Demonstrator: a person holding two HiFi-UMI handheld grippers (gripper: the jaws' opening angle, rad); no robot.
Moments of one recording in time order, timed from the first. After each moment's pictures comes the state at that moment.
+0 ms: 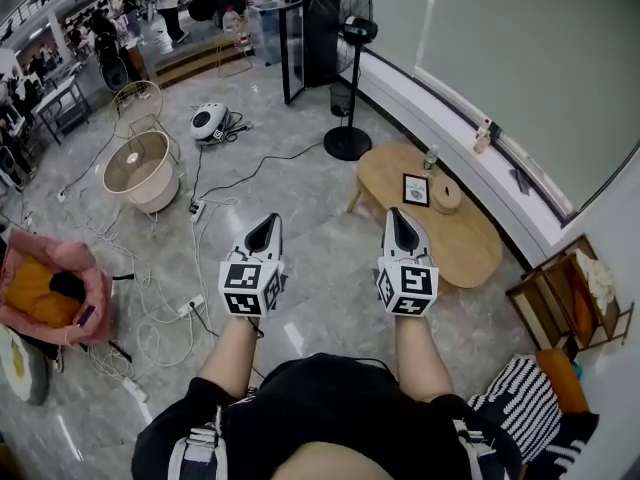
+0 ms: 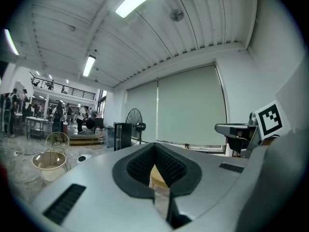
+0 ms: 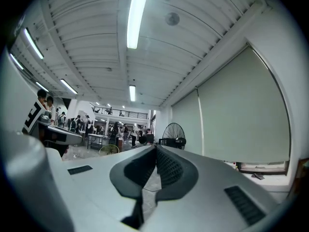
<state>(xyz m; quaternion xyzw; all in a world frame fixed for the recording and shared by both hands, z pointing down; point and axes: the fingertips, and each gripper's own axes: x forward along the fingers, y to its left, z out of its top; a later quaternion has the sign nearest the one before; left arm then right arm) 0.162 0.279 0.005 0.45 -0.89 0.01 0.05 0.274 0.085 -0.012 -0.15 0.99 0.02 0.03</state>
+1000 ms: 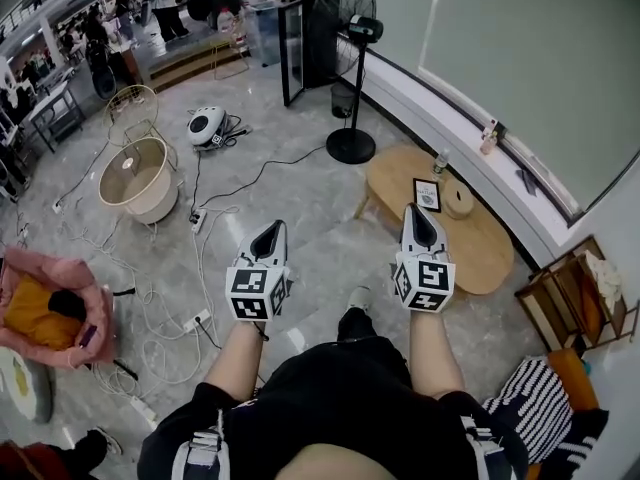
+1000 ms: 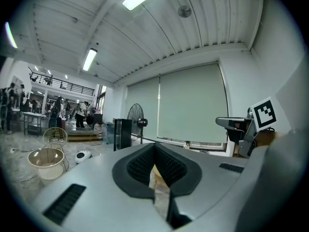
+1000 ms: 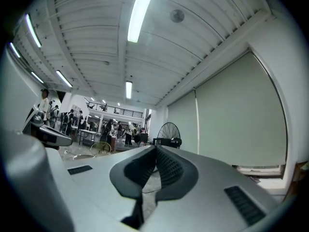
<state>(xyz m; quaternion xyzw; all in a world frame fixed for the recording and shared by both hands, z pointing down) 0.060 0.290 0.046 0.46 -0.88 0.01 0.06 0.184 0.069 0.005 -0.19 0.98 0.04 0.03</state>
